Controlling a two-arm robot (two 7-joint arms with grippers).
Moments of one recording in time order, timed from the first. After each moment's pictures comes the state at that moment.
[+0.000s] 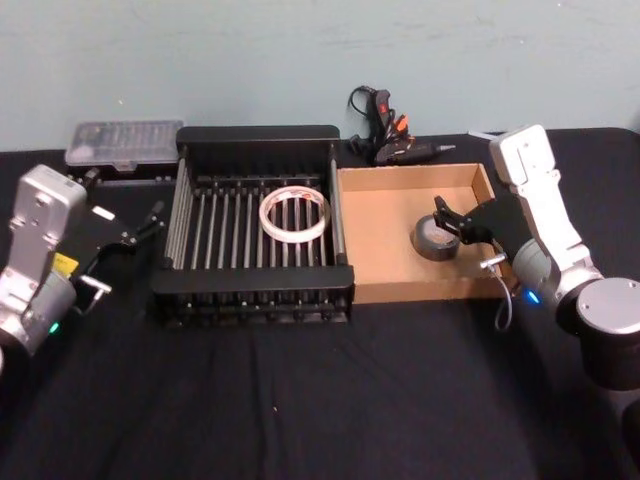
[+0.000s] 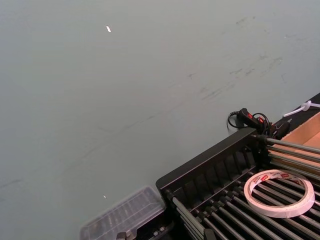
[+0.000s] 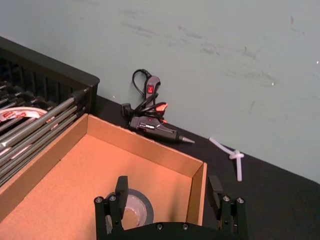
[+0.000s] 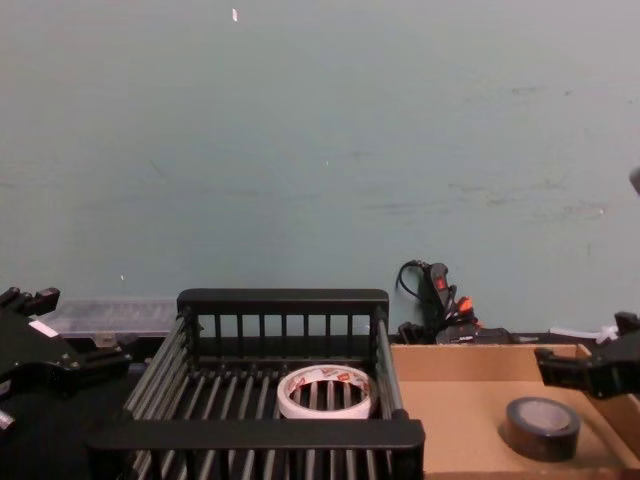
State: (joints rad) left arm -0.20 0.60 0.45 -1.41 -0.25 -0.12 0.03; right arm 0.18 0.18 -0.16 -1.46 -0.14 0.23 0.15
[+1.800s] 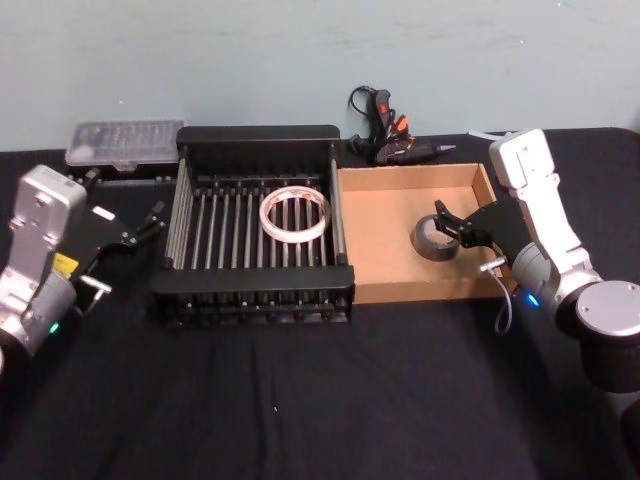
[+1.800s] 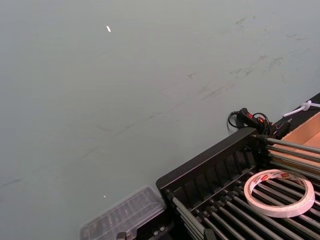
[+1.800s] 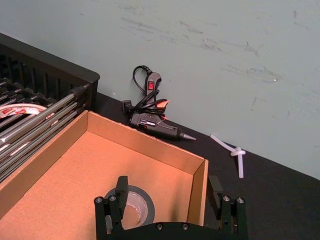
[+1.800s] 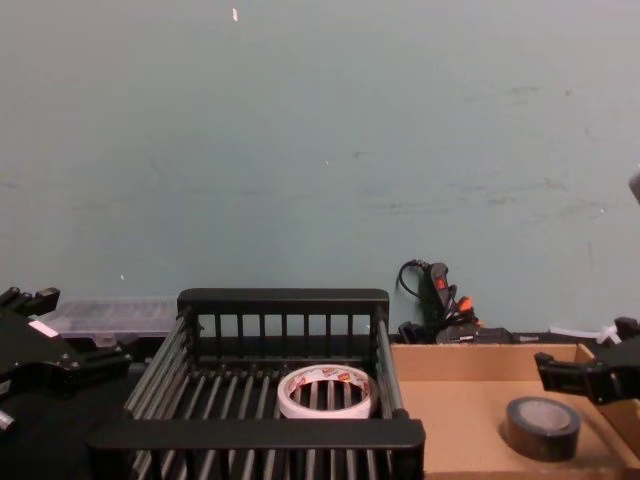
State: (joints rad) left arm -0.20 0.60 0.45 -1.41 -0.25 -0.12 0.03; right arm 0.18 0.17 -0.16 -1.45 -0.14 0.23 0.15
